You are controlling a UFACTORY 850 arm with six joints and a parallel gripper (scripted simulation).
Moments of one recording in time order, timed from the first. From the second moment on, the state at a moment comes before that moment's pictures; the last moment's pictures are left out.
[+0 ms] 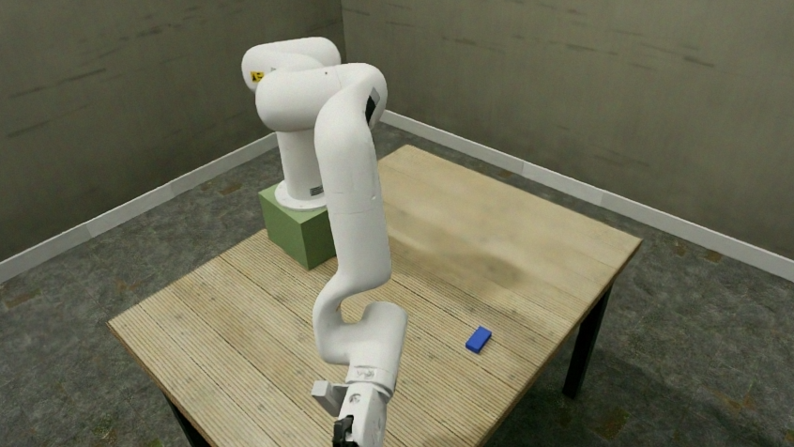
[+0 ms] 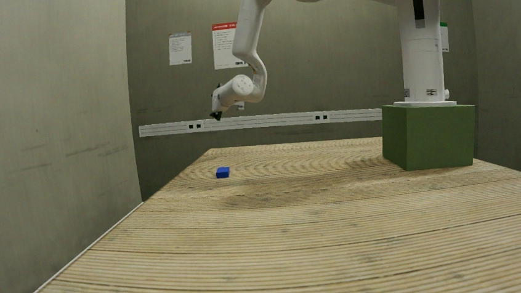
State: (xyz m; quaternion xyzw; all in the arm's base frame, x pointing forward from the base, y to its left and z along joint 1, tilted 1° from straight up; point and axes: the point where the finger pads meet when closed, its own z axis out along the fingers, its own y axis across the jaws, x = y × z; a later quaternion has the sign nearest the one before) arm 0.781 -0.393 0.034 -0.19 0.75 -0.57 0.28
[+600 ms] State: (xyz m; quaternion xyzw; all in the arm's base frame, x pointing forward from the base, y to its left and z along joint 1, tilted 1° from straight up) arm 0.781 -0.393 0.034 -0.19 0.75 -0.57 0.28
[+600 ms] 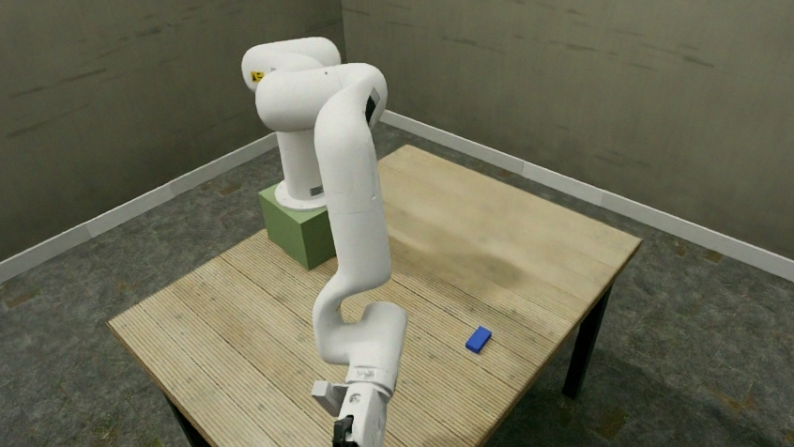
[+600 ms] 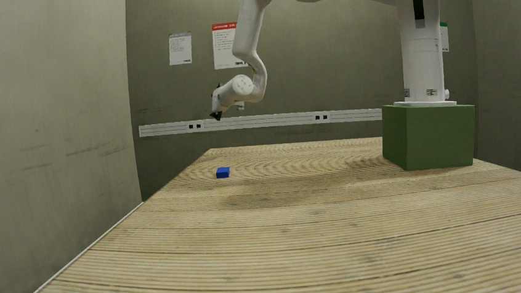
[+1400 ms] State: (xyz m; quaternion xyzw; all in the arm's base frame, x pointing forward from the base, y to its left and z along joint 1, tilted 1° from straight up) arm 0.812 -0.224 -0.005 -0.54 0.69 -0.45 0.19
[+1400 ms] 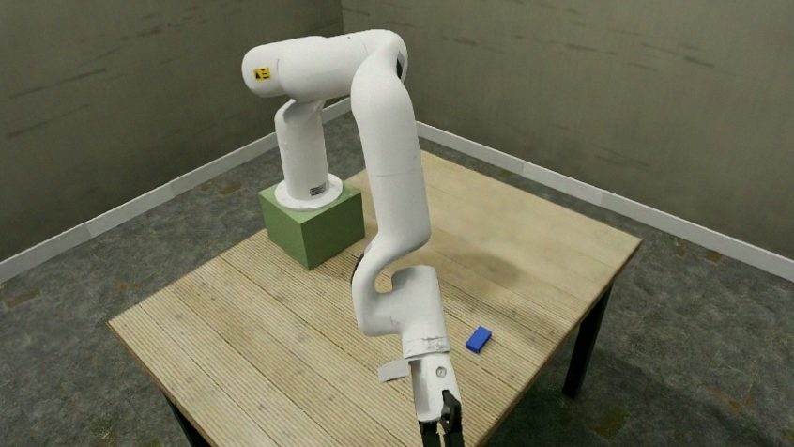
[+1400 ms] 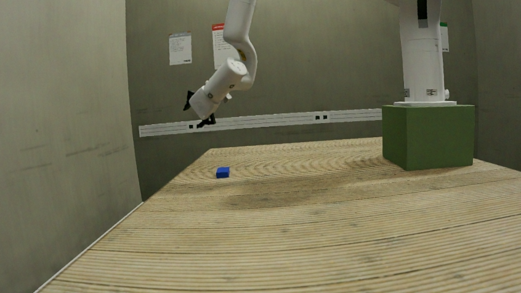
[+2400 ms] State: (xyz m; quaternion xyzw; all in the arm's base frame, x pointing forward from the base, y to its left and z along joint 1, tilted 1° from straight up) arm 0.720 0.000 -0.029 -0.94 0.29 -0.20 0.06
